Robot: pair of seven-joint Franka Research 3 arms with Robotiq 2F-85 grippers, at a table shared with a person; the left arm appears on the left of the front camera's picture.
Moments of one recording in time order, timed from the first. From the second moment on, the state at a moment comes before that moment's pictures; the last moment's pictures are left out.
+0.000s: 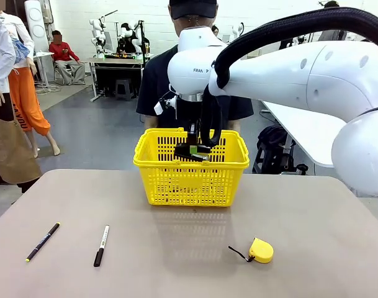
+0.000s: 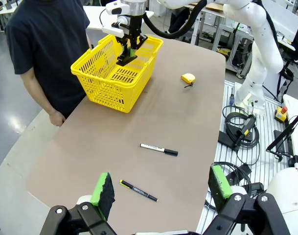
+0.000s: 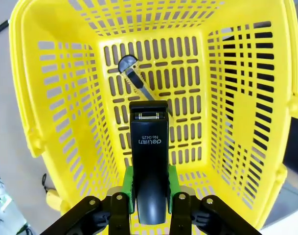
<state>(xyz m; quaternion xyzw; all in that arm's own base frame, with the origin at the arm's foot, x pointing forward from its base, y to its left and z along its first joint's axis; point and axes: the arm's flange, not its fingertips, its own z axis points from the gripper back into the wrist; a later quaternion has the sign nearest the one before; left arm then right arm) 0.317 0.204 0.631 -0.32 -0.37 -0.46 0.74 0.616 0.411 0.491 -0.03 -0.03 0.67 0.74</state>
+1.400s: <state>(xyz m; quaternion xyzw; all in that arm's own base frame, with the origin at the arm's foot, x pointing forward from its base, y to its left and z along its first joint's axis) 0.318 0.204 0.631 -0.32 -0.37 -0.46 0.74 0.600 0.391 0.559 -0.05 -0.03 0.65 0.76</state>
